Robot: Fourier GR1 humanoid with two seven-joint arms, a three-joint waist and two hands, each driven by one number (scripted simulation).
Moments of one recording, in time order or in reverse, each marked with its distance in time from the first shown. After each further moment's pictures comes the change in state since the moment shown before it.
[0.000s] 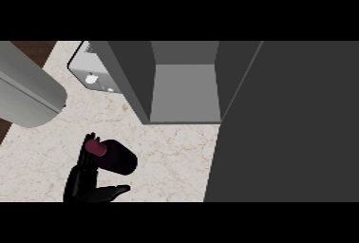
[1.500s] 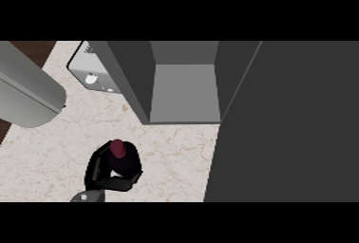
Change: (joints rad) left arm -0.259 0.023 -0.017 0.414 -0.125 -0.036 -0.393; right arm 0.056 -0.018 -0.022 -0.001 -0.013 -0.014 -0.018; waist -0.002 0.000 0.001
